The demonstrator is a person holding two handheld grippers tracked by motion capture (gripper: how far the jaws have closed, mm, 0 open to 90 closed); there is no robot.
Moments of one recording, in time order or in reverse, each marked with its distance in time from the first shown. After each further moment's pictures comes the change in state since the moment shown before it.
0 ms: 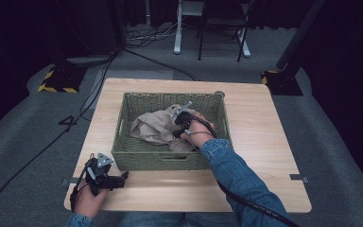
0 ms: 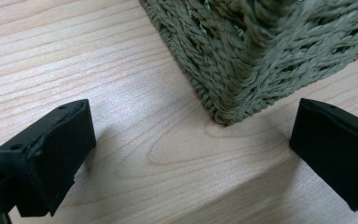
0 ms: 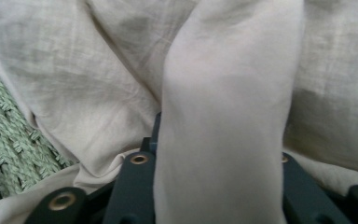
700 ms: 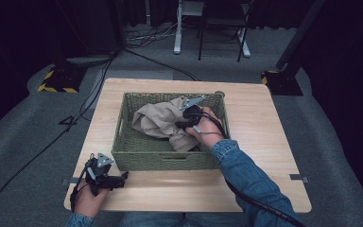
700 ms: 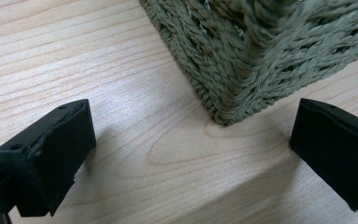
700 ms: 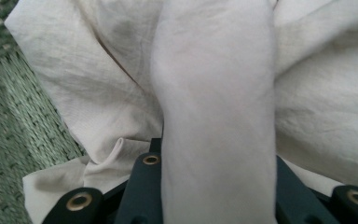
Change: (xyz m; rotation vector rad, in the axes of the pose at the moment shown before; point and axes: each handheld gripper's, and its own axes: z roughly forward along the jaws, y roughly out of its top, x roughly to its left) left arm 0.000 0.000 0.000 0.000 0.000 0.000; right arm -0.005 0.002 -0.049 -0.195 -0.011 0.006
